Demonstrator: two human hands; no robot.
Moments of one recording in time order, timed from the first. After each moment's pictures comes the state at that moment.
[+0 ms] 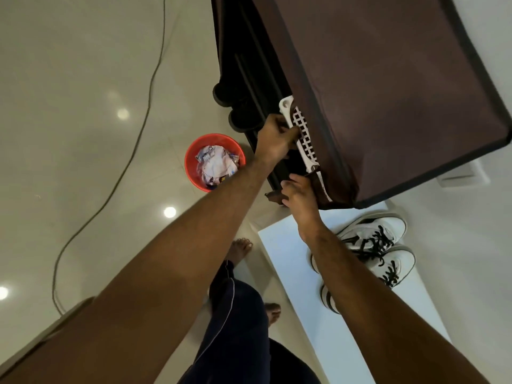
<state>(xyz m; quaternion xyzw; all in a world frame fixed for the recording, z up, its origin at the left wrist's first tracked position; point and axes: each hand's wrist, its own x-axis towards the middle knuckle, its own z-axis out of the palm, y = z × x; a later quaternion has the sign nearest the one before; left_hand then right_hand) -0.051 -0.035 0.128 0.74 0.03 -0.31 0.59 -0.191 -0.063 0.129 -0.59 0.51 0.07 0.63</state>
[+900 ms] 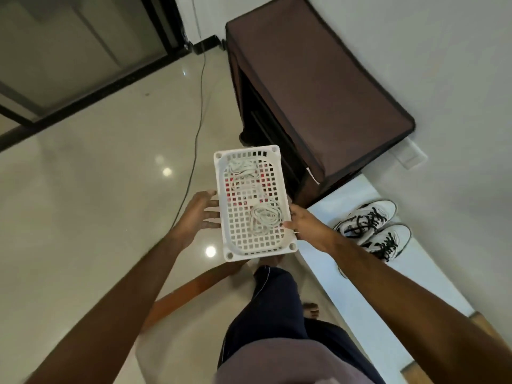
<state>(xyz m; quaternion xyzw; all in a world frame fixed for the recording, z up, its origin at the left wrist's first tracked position) -0.147 0.251 0.329 0.73 0.11 -0.40 0.54 -0.293 -0.003 0.302 -0.58 0.31 0.25 0.71</state>
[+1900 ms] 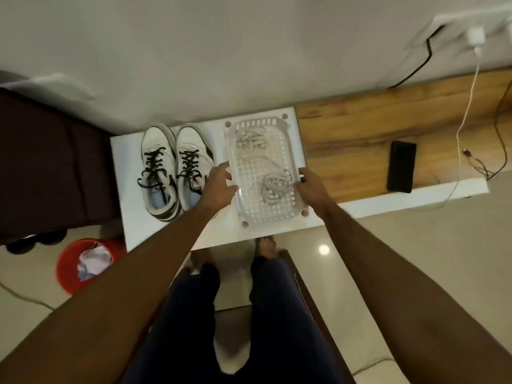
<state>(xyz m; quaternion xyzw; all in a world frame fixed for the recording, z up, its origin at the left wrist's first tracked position) -0.506 -0.131 0.146 0.68 -0.51 -0.51 0.10 -0.752 -0.105 0.159 -0.39 0.76 -0.13 0.51</state>
